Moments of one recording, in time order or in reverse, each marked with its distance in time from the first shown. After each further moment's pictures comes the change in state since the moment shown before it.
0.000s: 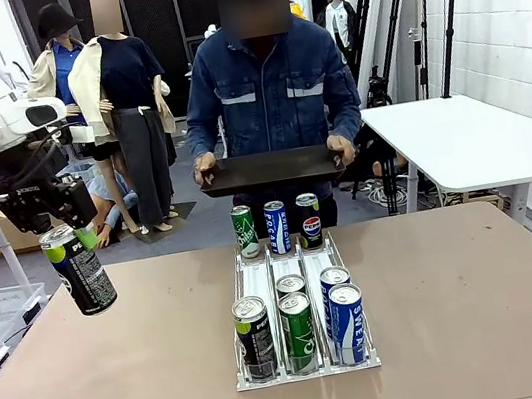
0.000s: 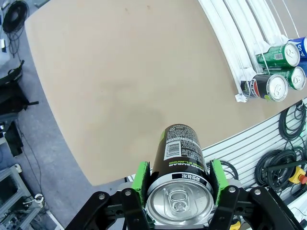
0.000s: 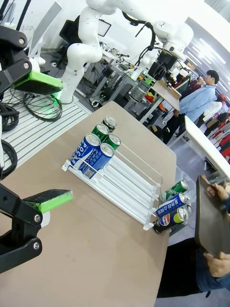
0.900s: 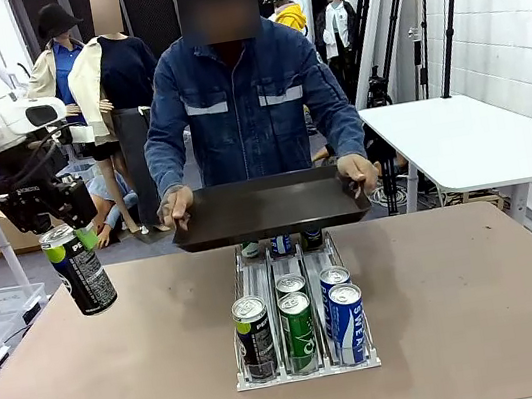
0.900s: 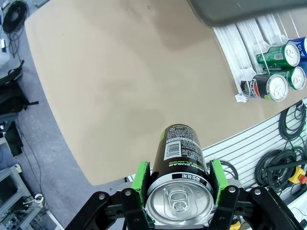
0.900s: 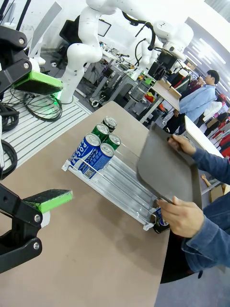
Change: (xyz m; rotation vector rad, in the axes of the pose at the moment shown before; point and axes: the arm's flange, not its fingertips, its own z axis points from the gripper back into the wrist) left arm 0.000 0.000 0.000 0.000 0.000 0.000; right arm 0.000 0.000 0.000 0.000 0.000 0.000
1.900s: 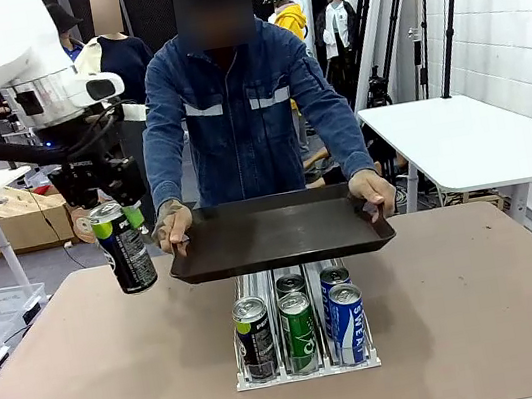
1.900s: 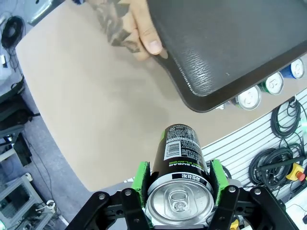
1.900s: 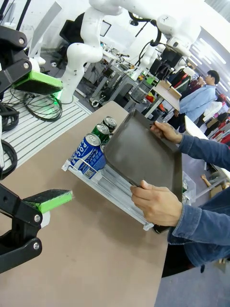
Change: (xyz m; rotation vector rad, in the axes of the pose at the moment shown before) left arm 0.041 -0.079 0.009 0.022 0.019 -0.092; right arm 0.000 0.000 0.000 0.000 0.000 0.000
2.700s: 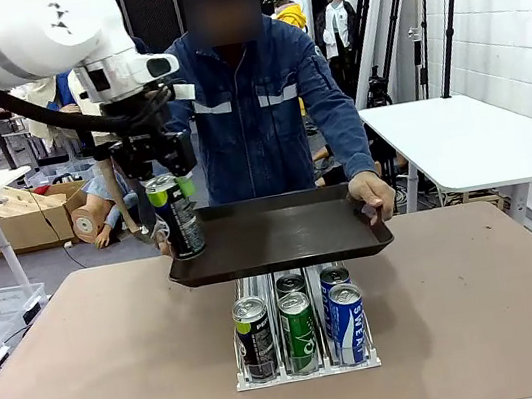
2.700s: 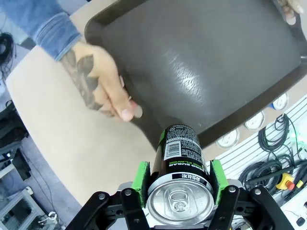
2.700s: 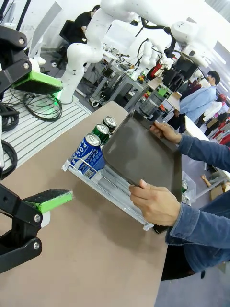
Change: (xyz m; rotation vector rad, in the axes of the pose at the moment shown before) left arm 0.091 -0.028 -0.011 -0.044 0.003 -0.039; right arm 0.000 0.000 0.000 0.000 0.000 0.000
